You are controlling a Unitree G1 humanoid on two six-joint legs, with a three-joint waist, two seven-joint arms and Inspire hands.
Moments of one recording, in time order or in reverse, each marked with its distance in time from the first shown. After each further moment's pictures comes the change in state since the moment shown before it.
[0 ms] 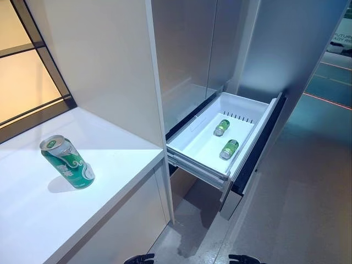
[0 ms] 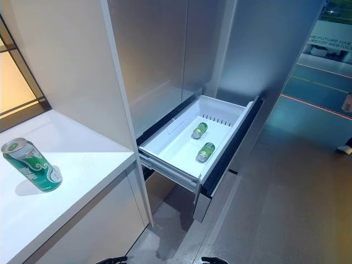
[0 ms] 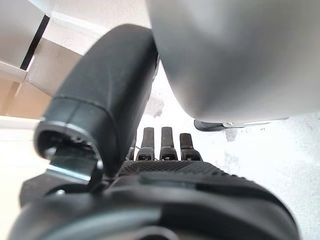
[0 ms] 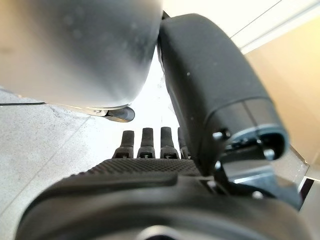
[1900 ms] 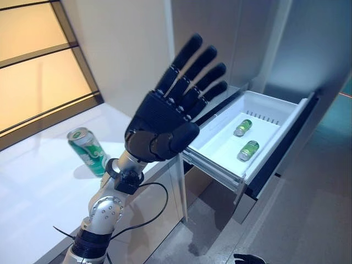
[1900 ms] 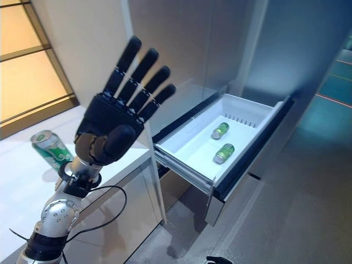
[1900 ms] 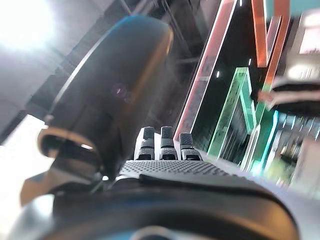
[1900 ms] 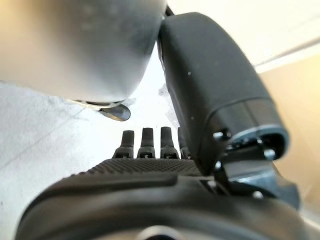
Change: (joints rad) left arm -0.219 0.170 0.157 -1.629 -1.015 0.036 -0.331; right arm 0.018 -0.034 0.049 -0.006 0.002 -0.027 -0.031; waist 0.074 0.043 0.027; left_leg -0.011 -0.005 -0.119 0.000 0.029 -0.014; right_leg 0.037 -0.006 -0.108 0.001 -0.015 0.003
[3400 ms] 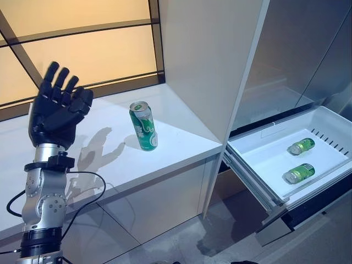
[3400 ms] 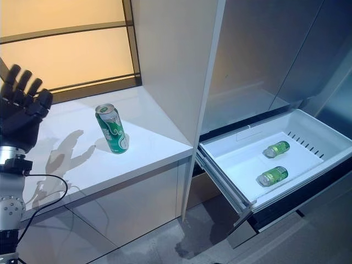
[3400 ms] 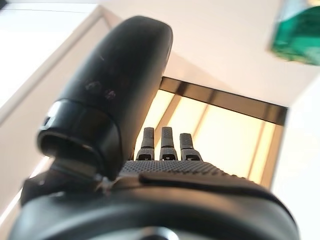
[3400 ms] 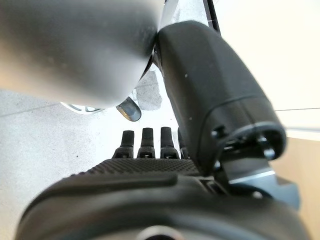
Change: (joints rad) left arm 0.078 0.211 0.414 0.411 0.272 -0.083 0.427; right arm -0.024 0.013 0.061 0.018 -0.032 0.065 0.022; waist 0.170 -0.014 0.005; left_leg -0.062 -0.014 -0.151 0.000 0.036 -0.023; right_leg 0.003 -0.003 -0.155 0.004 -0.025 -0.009
